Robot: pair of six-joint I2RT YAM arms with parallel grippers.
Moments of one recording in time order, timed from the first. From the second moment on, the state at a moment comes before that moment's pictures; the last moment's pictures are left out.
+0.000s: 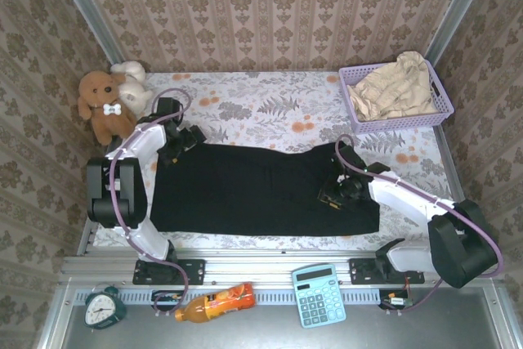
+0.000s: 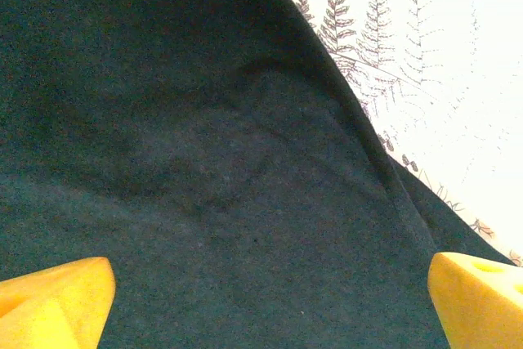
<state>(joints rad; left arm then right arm) -0.11 1.68 1.14 -0.68 0.07 -0.65 0.44 1.28 0.66 -0.64 -0.20 0.89</state>
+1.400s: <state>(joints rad) -0.06 1.58 1.10 -0.69 0.02 -0.66 0.36 1.32 0.83 -0.69 -0.16 0.78</state>
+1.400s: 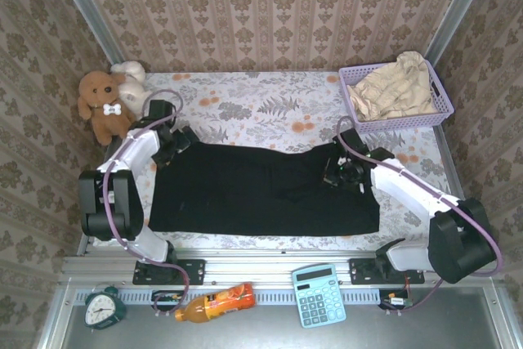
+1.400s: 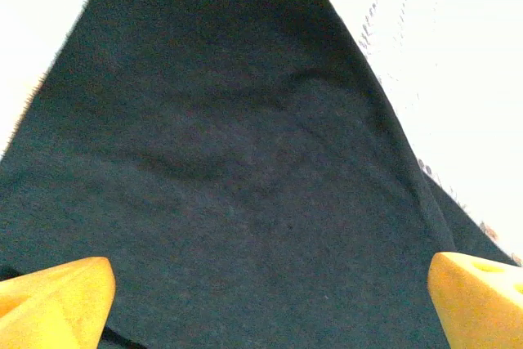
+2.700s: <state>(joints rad) 0.07 2.19 1.67 -0.78 -0.06 -0.74 0.19 1.90 1.48 -0.67 -0.26 0.63</state>
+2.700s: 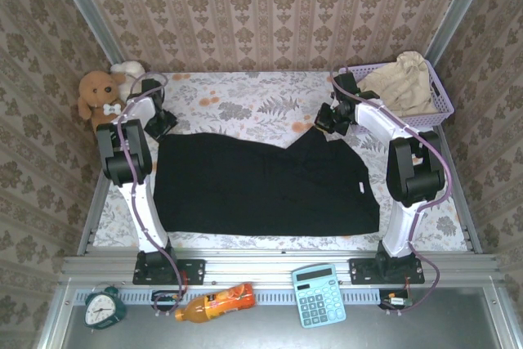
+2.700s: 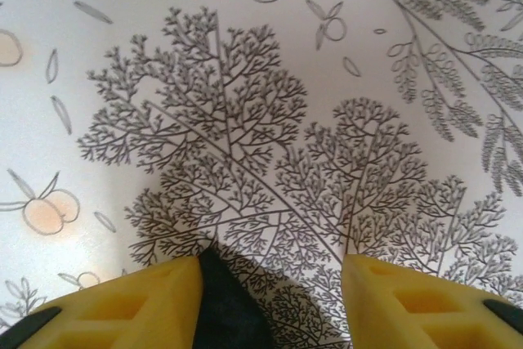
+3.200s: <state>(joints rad) 0.06 2.18 1.68 -0.85 -0.07 -0.67 0.19 1.90 1.48 -0.66 -0.24 0.64</state>
